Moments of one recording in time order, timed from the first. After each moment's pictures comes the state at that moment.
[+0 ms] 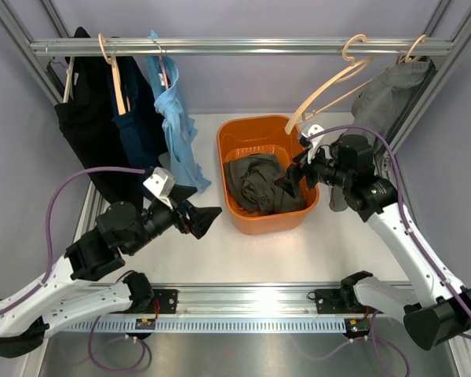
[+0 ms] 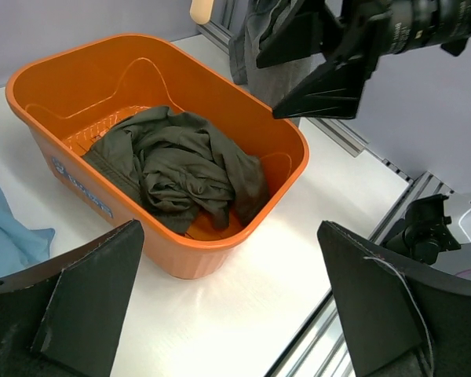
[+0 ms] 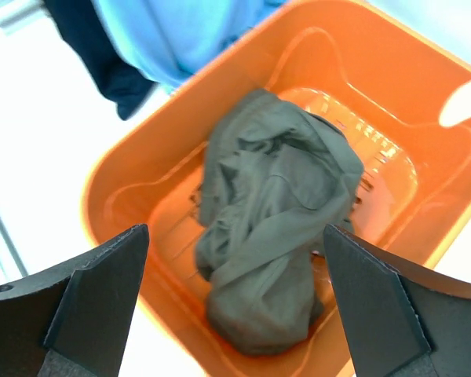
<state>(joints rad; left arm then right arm) -1.02 0.61 0.91 -0.36 -0.20 -0.27 0.38 1.08 1.09 -0.39 -0.51 -0.20</state>
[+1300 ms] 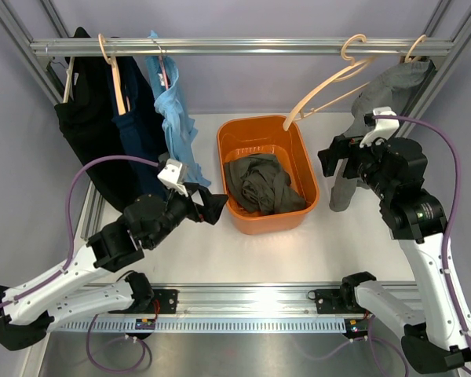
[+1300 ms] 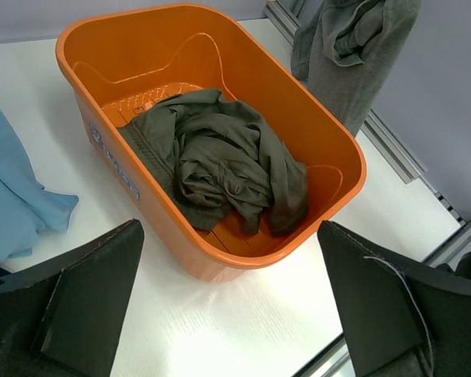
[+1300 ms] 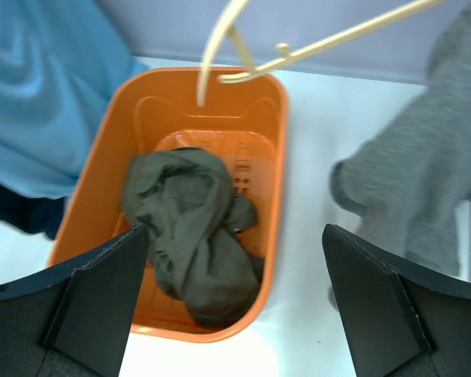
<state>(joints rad) -1.02 0.75 0.89 -0.30 -0.39 -0.37 0.26 0.91 1.31 -0.64 -0.06 0.12</state>
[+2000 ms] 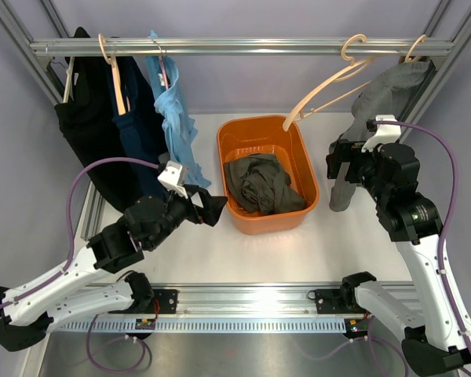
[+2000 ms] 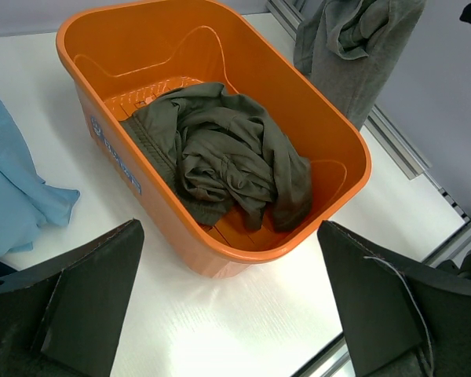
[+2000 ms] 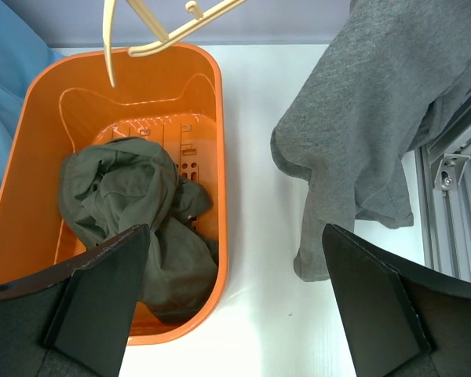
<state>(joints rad) -1.02 0.73 0.86 -0.30 -0.40 -0.38 0.25 0.88 1.24 -0.66 0.12 0.14</state>
